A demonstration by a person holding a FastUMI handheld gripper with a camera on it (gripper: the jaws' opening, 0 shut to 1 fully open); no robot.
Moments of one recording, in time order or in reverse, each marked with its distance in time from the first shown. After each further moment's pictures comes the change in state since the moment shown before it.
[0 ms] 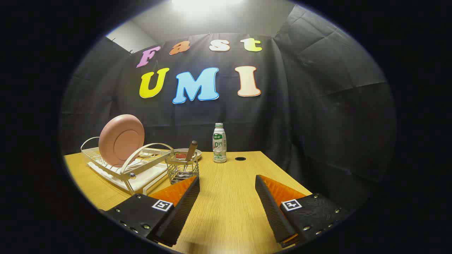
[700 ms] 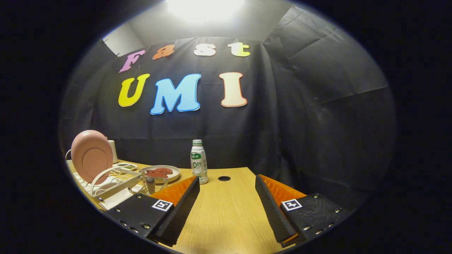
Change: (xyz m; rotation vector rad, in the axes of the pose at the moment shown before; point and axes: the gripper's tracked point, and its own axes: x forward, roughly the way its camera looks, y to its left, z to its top) arm 0.073 -0.061 0.066 0.000 -0.092 -0.155
